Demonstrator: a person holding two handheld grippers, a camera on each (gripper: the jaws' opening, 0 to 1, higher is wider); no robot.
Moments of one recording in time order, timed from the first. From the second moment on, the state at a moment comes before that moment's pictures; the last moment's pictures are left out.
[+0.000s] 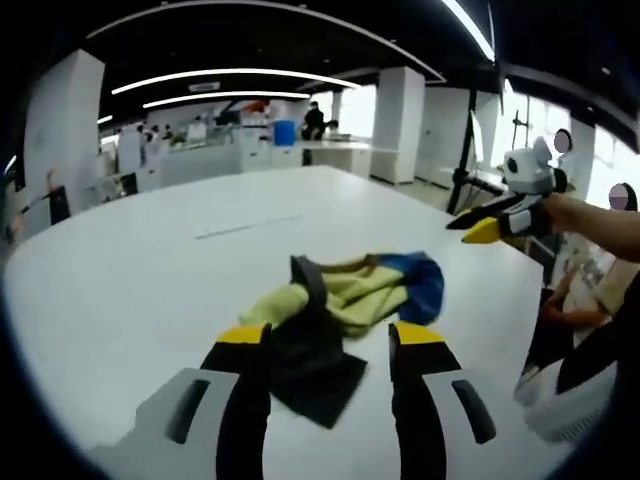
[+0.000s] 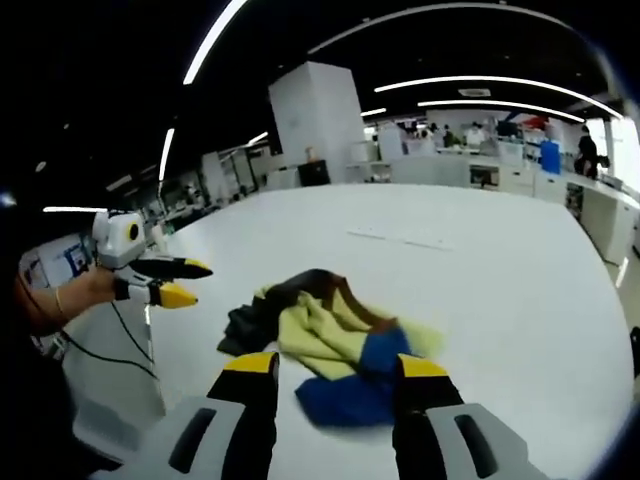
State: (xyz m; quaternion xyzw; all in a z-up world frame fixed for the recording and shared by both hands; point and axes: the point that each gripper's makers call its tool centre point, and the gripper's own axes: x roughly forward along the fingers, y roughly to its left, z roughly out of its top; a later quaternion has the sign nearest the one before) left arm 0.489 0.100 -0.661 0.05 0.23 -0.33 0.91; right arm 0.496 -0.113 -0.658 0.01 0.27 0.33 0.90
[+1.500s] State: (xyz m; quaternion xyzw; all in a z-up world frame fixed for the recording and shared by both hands) left arm 0.546 0.073 -0.734 0.05 0.29 -0.30 0.91; right arm 0.569 -0.117 -0.745 0.02 0.37 0.29 0.88
